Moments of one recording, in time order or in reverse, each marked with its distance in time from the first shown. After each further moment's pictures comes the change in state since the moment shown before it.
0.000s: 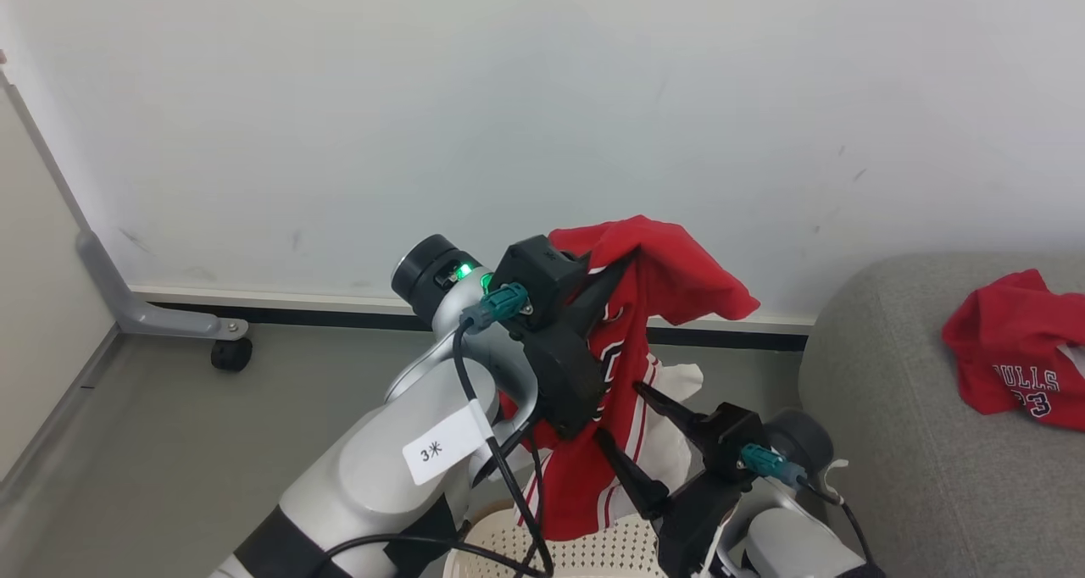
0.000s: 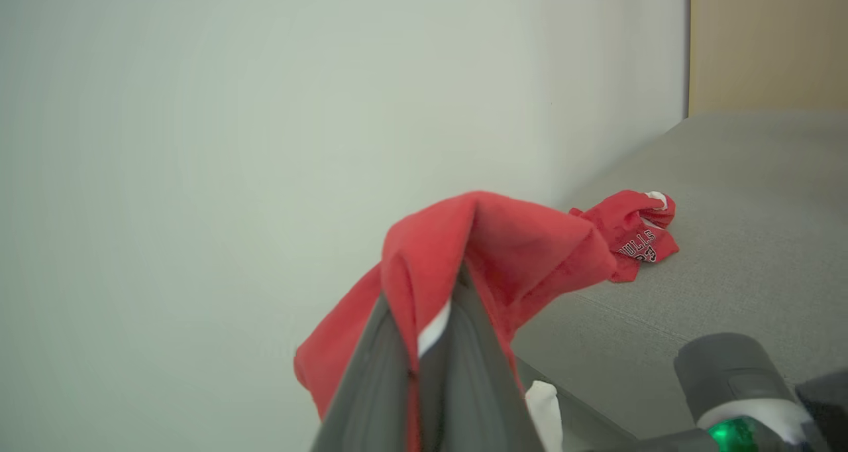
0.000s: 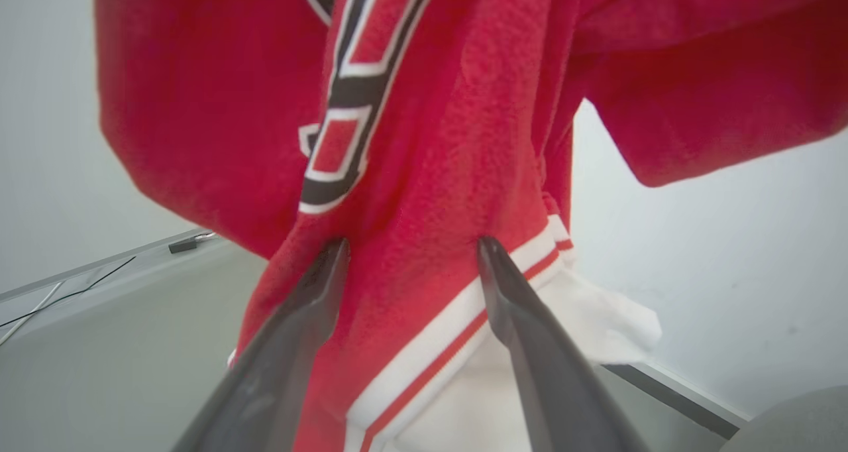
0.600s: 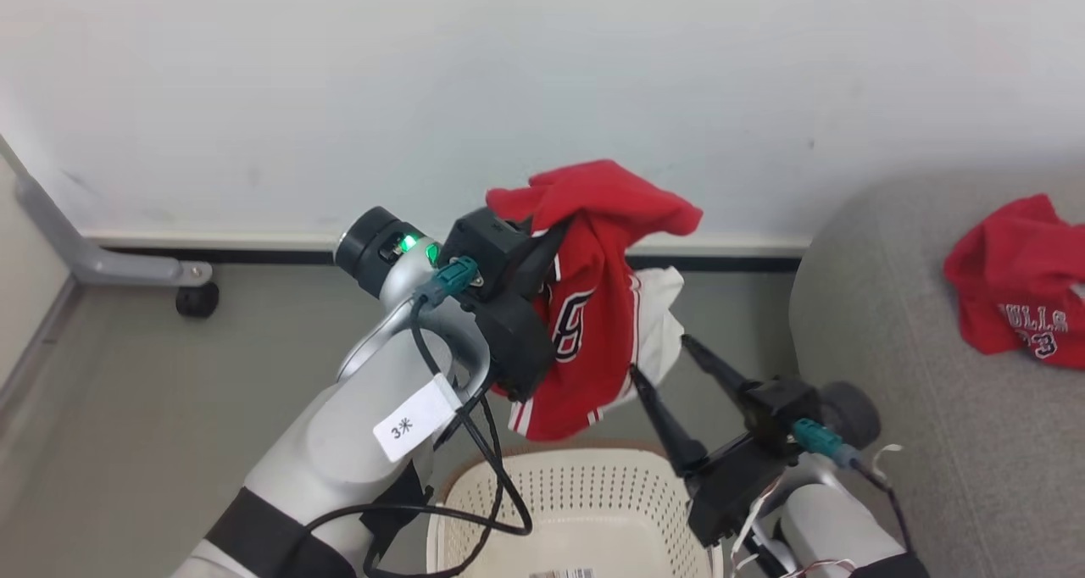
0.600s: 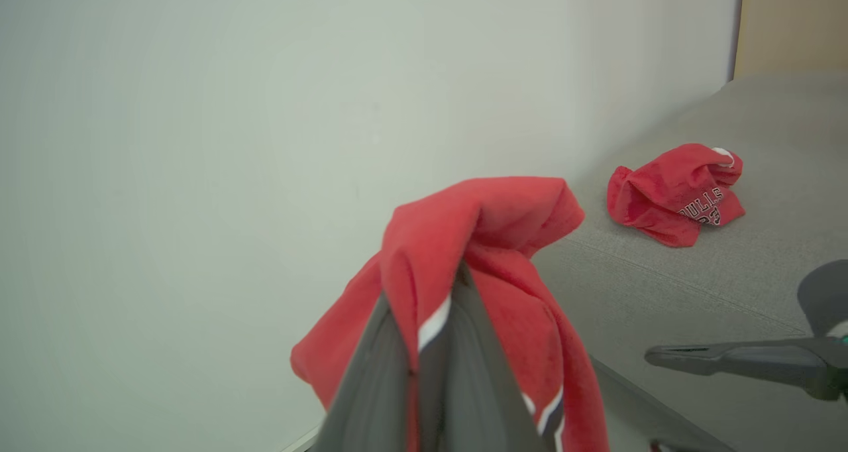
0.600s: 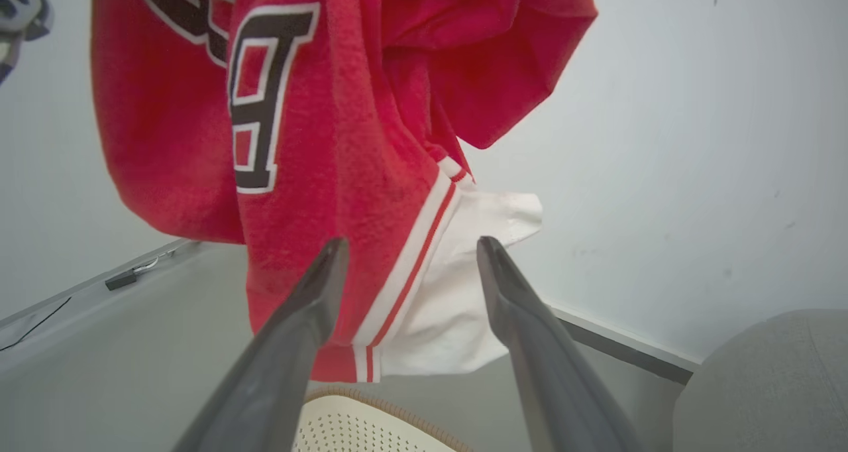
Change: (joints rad) left arm -0.029 -0.002 0.121 0.104 0.128 -0.012 -0.066; right arm 0.022 -0.014 -0.207 -0.102 -0.083 0.000 0.000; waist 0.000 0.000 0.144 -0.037
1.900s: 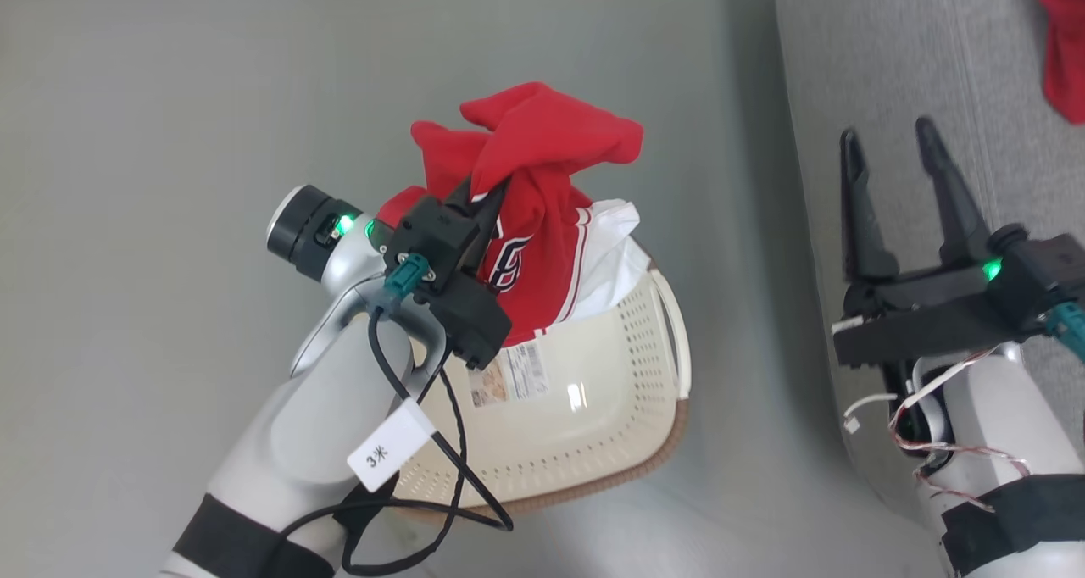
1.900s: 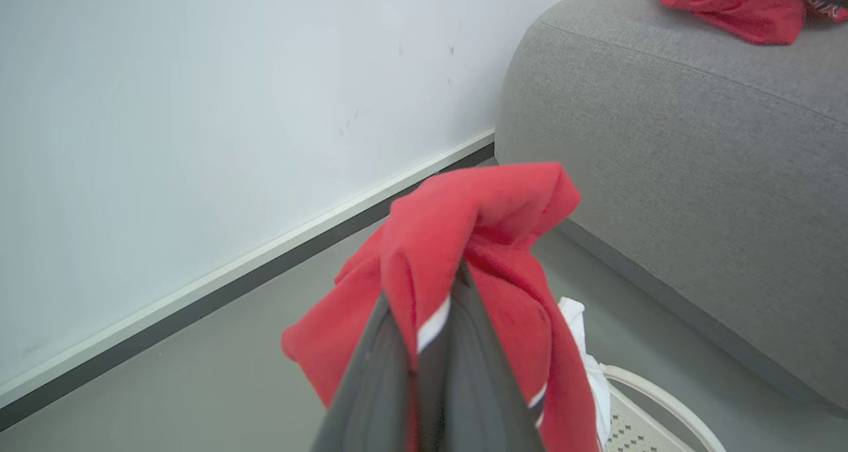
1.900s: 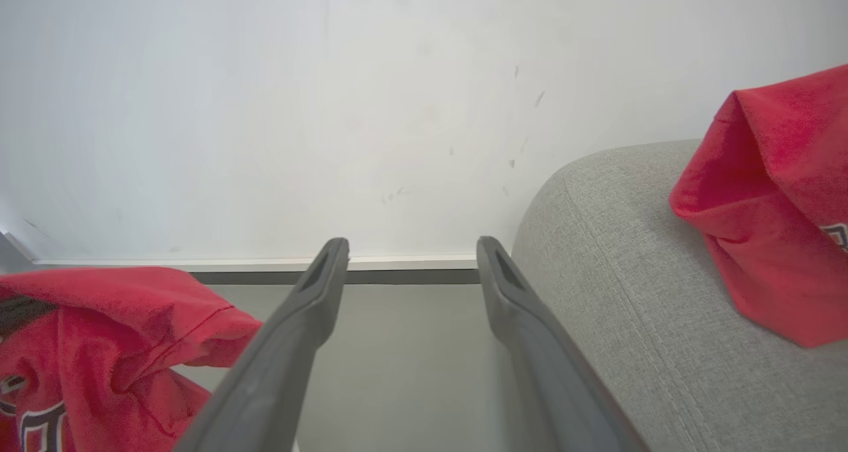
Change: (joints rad) left arm 0.053 0.009 0.195 -0.053 0.234 0.045 -0.047; right arm -0.054 -0.073 -0.340 -0.349 0.040 -0.058 -0.001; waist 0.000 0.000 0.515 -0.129
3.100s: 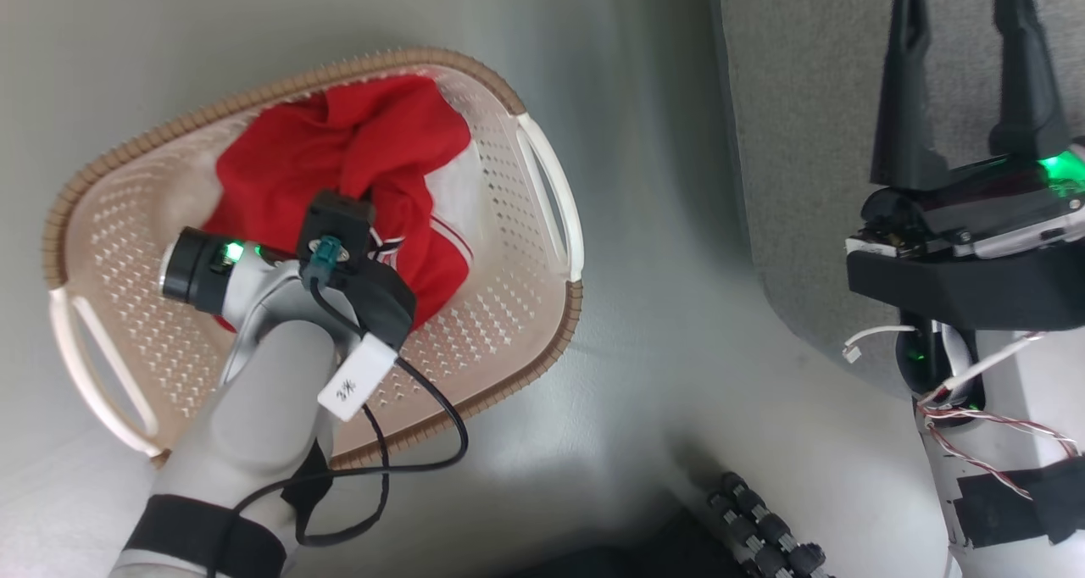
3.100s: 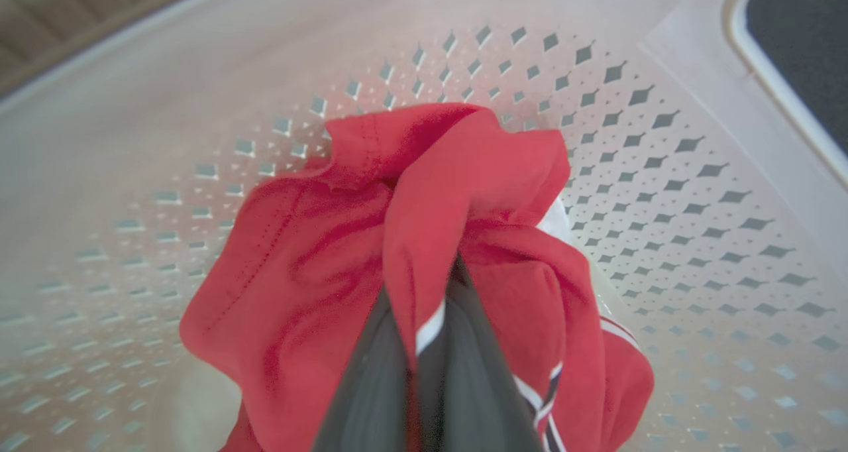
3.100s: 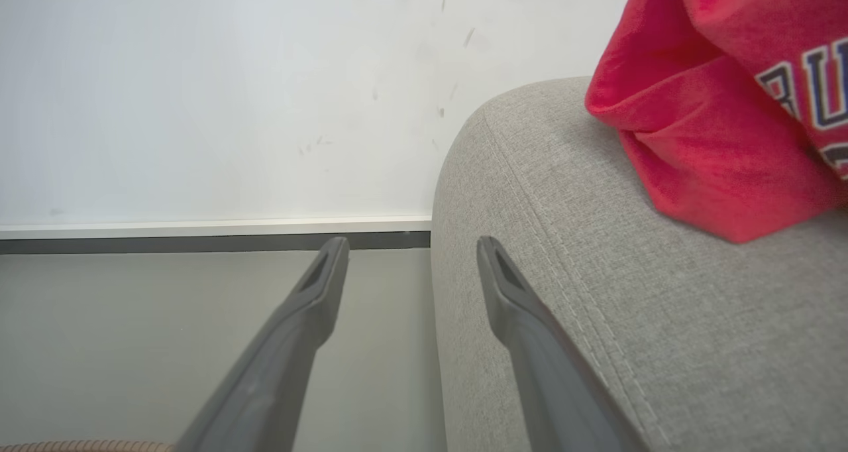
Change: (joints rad) left arm -0.053 0.035 0.100 0.269 0.023 0.166 0.060; right arm -0.078 0.021 0.028 -0.339 0.021 -0.063 0.000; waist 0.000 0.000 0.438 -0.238
